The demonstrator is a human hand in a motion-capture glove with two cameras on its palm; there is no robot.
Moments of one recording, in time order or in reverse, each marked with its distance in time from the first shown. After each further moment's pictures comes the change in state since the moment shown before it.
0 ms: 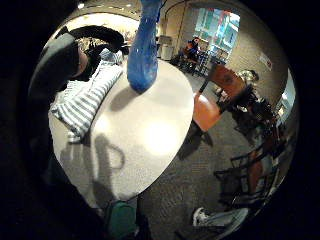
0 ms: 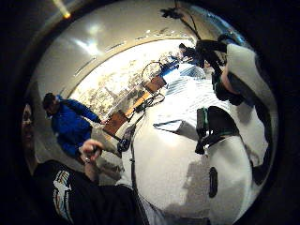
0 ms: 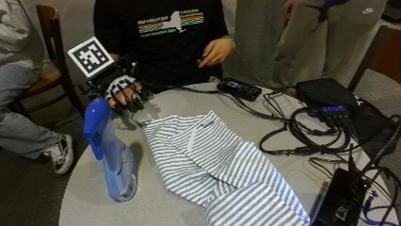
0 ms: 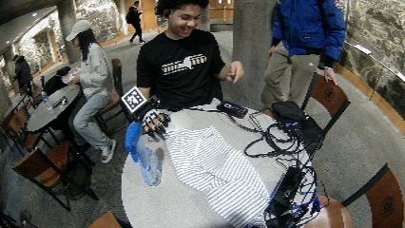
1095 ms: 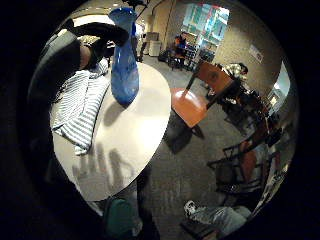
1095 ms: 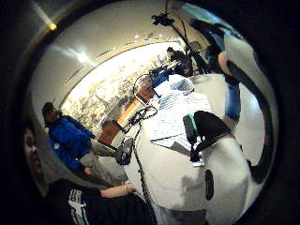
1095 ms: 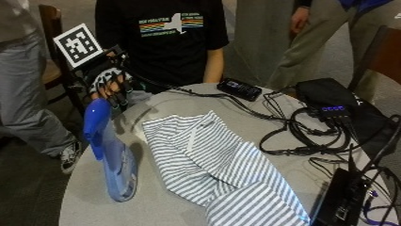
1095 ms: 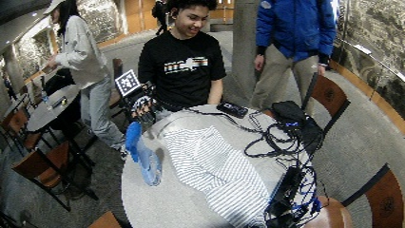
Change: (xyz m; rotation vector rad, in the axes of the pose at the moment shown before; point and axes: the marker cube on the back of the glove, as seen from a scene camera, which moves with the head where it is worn) arm 0.014 -0.025 -0.023 -0.050 0.046 0.141
